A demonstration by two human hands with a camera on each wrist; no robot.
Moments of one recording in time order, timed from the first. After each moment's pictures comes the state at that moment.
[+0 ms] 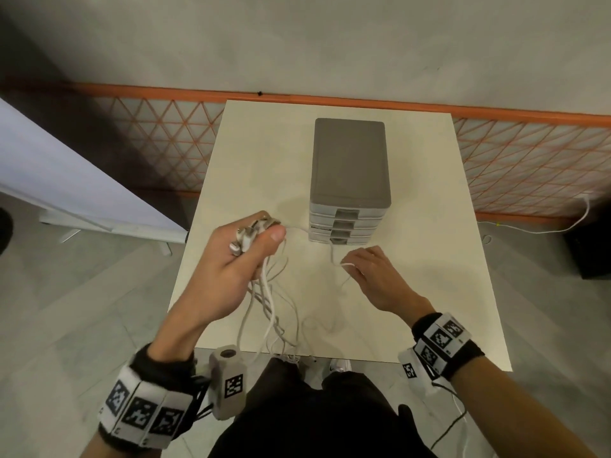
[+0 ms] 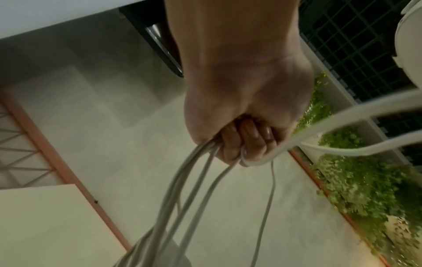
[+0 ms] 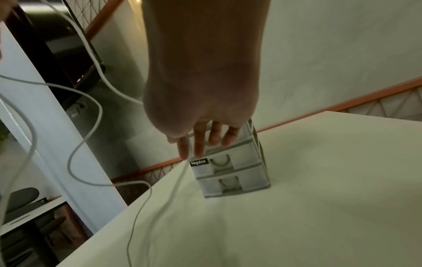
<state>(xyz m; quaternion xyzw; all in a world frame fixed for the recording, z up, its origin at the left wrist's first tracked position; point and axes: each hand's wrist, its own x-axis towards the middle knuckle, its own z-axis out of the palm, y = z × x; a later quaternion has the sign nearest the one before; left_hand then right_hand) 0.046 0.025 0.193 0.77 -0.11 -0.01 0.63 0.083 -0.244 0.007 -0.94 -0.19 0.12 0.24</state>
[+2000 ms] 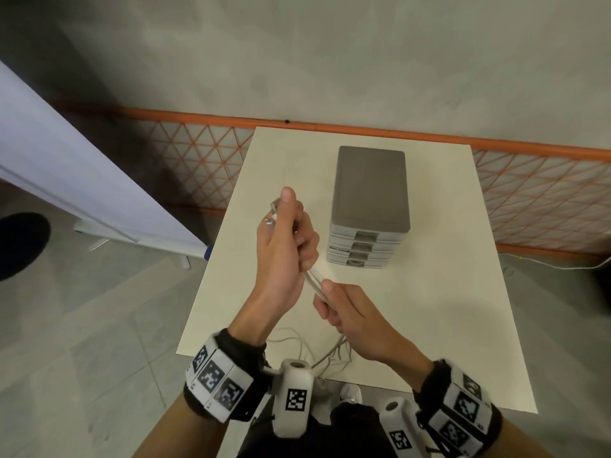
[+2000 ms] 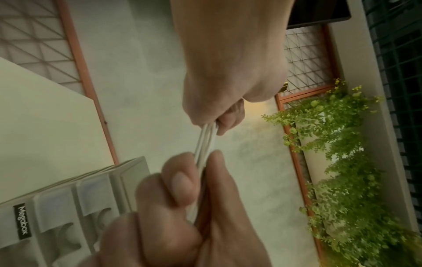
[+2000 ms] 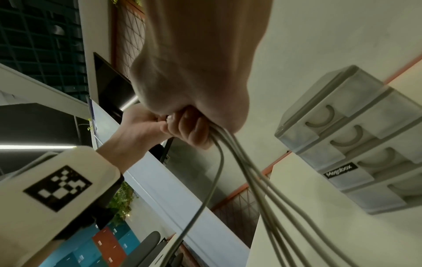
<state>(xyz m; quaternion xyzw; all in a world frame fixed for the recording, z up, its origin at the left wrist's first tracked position) 0.066 -0.022 0.203 0.53 0.09 0.04 0.84 0.032 -0.155 0.136 -0.74 -0.16 0.21 0.62</state>
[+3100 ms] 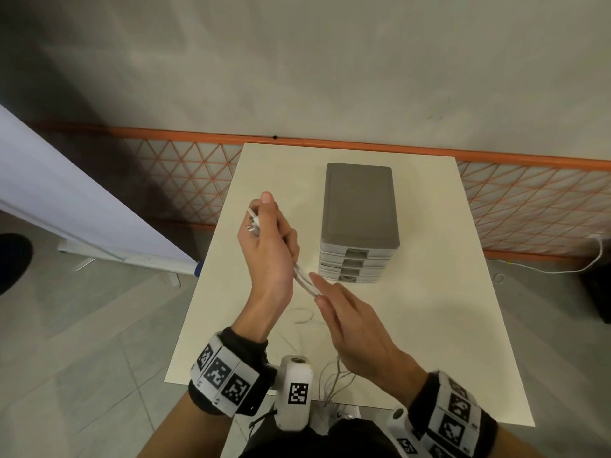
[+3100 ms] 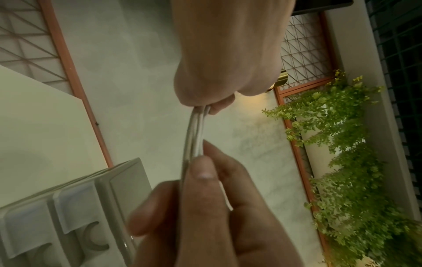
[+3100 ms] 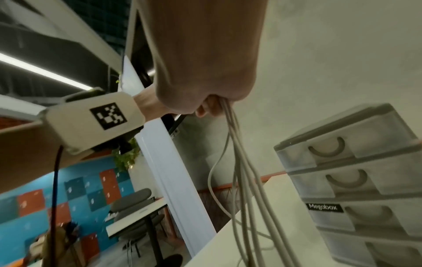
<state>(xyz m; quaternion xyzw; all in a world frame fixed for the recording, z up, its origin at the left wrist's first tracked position) 0.107 -0.027 0.199 0.54 0.15 0.16 0.81 0.043 -0.158 0.133 -0.88 -0.22 0.02 0.41</state>
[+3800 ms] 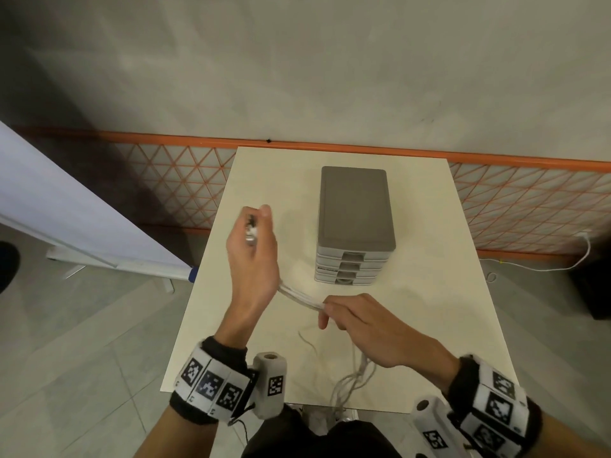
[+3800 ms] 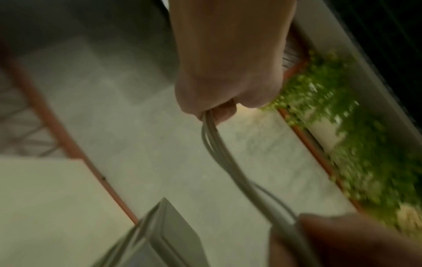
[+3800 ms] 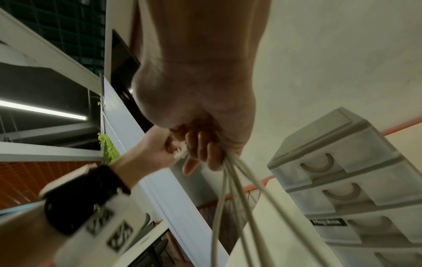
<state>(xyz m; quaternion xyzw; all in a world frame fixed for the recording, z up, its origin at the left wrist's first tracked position) 0.107 -0.001 0.181 0.68 0.09 0.19 0.70 0.063 -0.182 0.163 -0.85 -0.19 0.26 0.43</state>
